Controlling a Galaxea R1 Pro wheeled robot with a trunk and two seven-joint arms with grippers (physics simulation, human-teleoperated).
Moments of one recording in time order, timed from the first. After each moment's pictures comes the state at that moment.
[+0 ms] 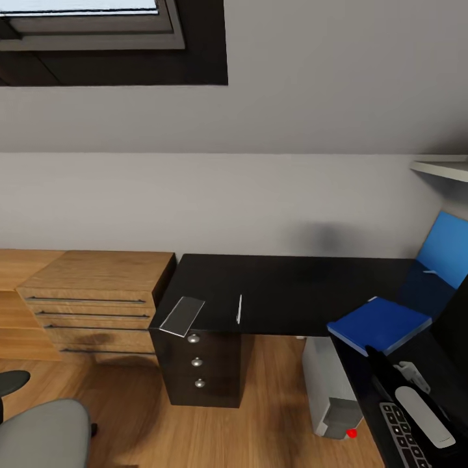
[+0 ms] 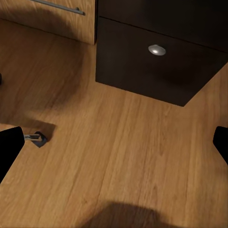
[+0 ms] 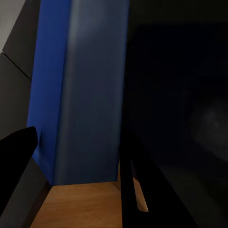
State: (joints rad) left arm -0.23 -0.02 -0.23 -0.02 0.52 -0.77 -0.08; right arm -0.37 -0.35 0.09 -0.92 -1.34 -0.03 -0.26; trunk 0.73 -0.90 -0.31
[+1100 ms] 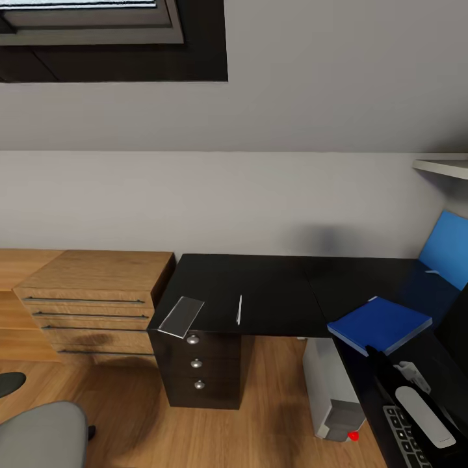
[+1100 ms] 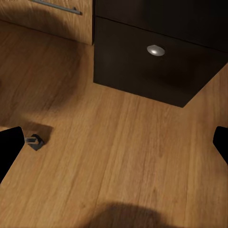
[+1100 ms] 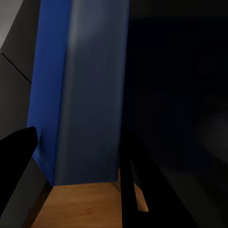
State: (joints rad) left arm -0.23 -0.02 -0.23 -0.02 0.52 -0.77 -0.08; right arm -0.37 -0.35 0.08 -0.92 -1.34 -0.03 -0.26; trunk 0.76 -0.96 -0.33
